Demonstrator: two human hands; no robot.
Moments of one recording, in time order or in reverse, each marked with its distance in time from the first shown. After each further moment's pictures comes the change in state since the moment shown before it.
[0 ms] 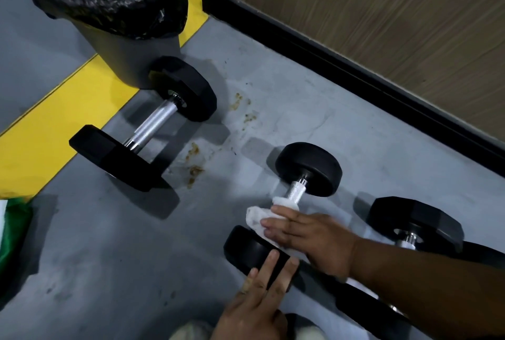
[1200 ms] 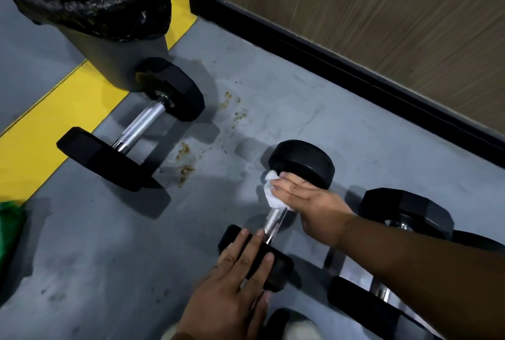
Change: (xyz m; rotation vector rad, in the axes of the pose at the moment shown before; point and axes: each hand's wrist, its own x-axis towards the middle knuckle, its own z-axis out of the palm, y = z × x) left_hand 0.004 -0.037 -0.008 0.106 0.068 0.165; right_hand 0.000 0.028 -0.006 0.002 0.184 0.260
